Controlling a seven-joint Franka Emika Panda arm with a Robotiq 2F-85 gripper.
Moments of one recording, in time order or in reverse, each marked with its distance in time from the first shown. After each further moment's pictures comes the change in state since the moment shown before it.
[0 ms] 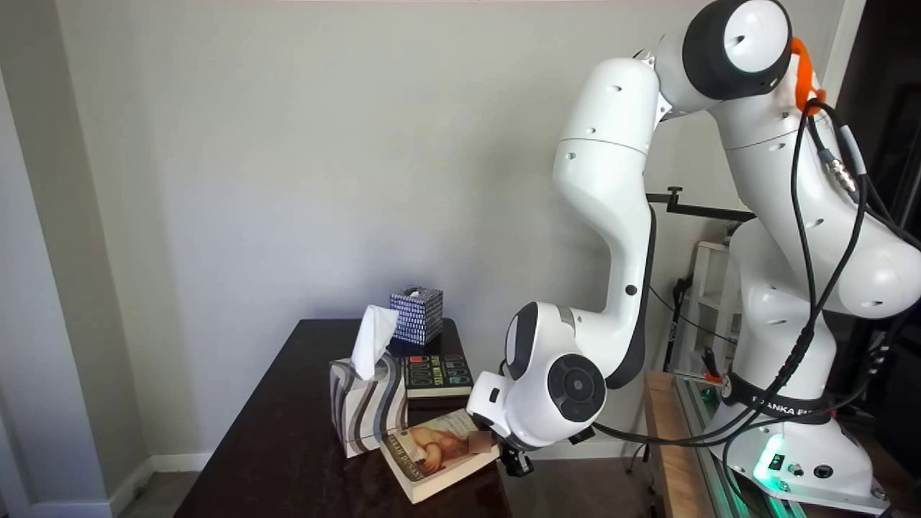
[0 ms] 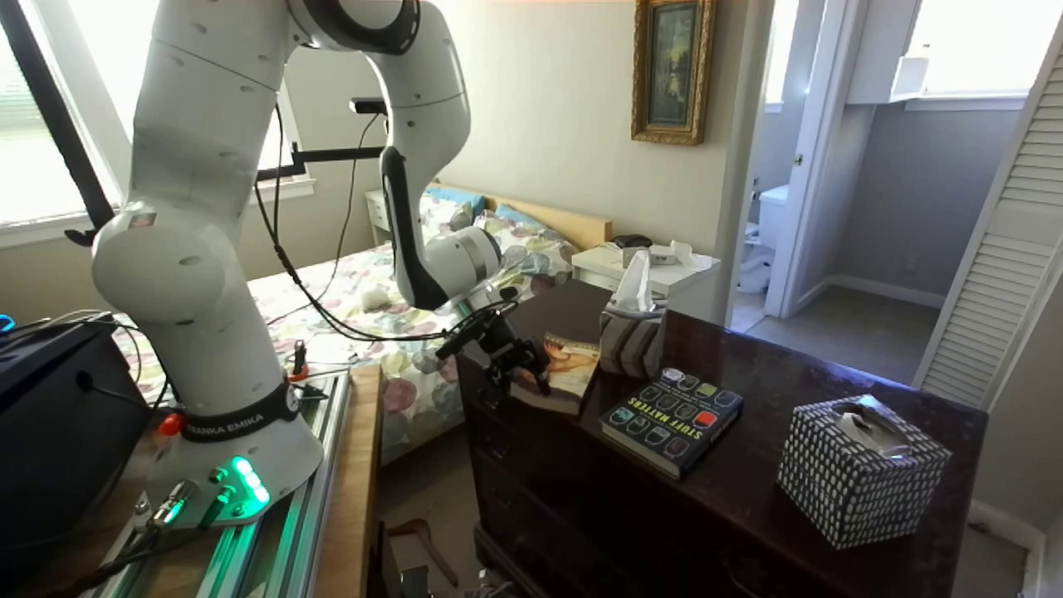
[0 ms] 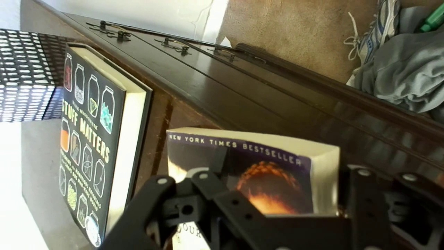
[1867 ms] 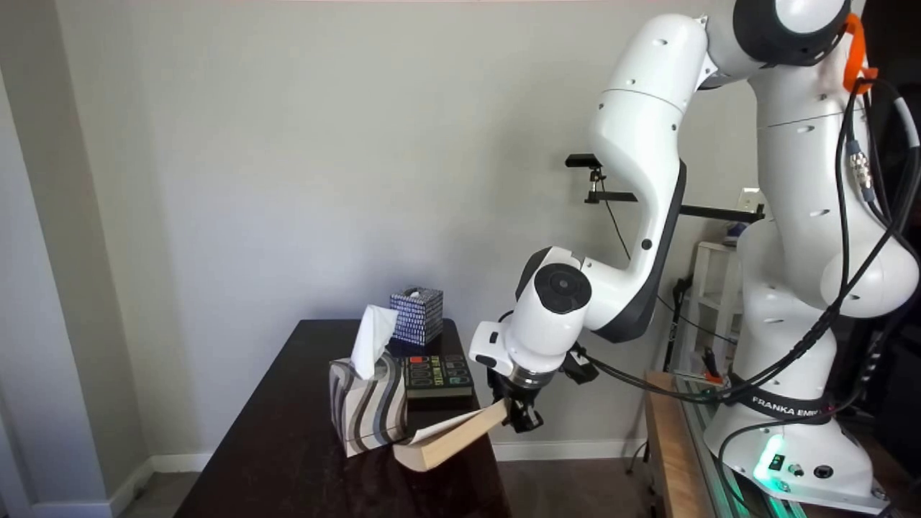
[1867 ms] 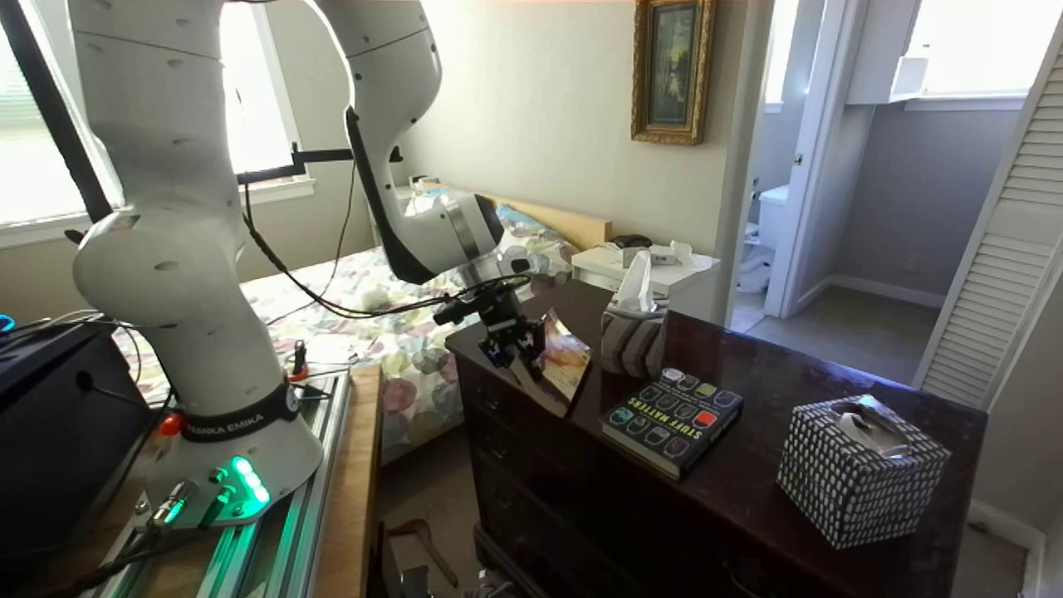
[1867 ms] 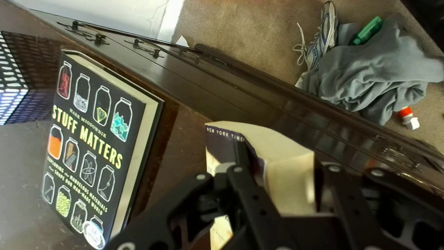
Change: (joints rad) arm -0.141 -0.260 0.001 -0.136 0.263 0.237 -0.429
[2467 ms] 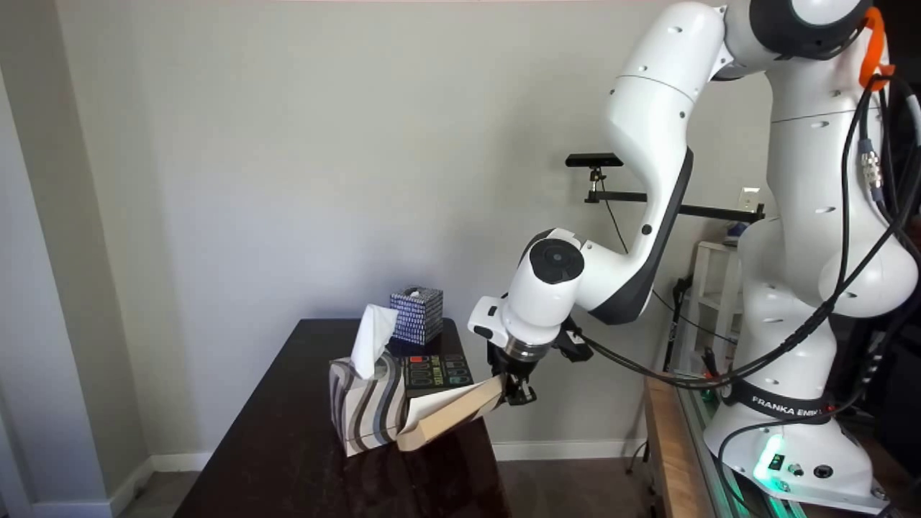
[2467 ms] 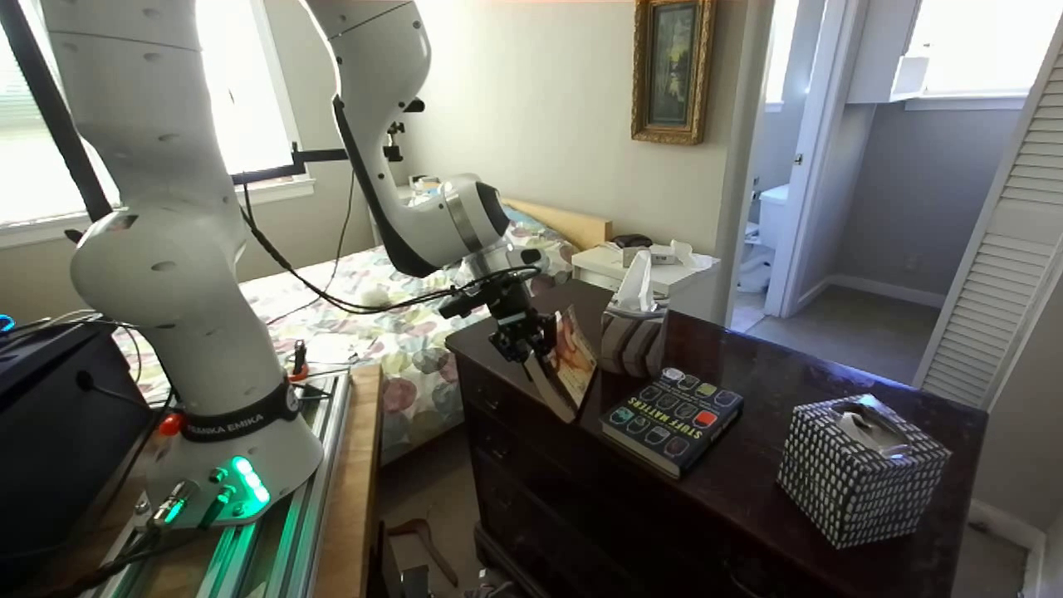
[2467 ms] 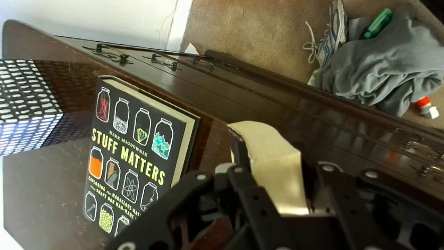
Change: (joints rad) arm -0.015 -0.077 -0.063 -0.023 0.039 0.027 -0.037
